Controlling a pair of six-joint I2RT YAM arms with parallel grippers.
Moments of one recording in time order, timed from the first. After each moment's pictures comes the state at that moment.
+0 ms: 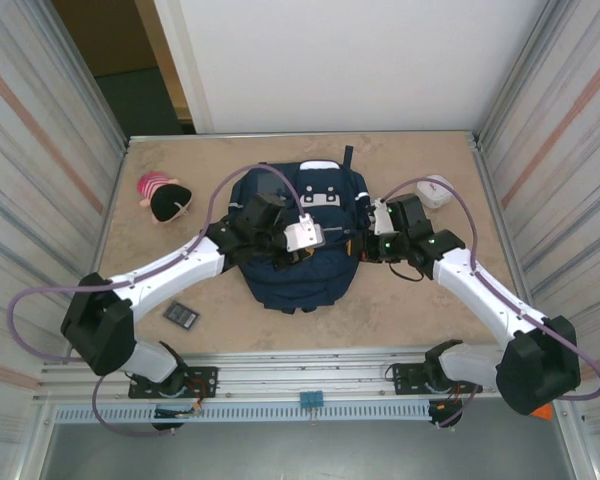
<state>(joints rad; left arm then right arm) -0.74 1.44 1.06 -0.37 0.33 0.61 0.40 1.19 0.86 -0.52 -0.40 0.49</state>
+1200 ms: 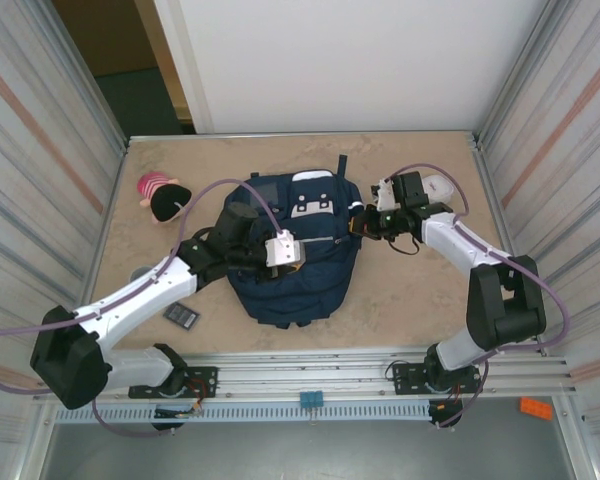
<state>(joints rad) -0.71 1.23 0.90 -0.35 0.51 0.70 0.24 1.54 1.02 -0.43 -0.54 0.49</state>
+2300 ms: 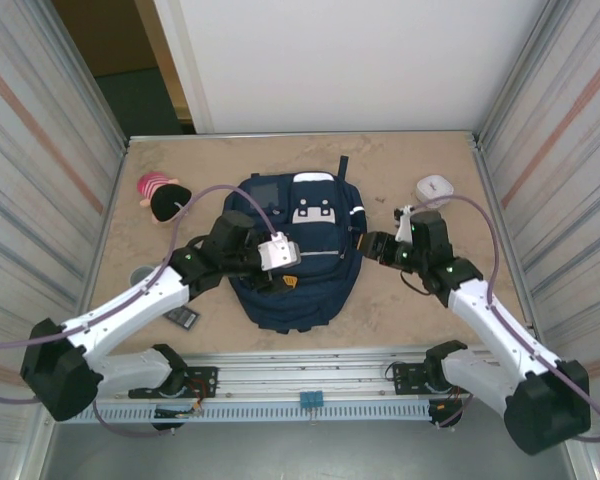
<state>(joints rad) -0.73 1.17 0.86 -0.39 0.32 0.61 0.35 0.94 0.62 -0.31 -0.33 0.66</state>
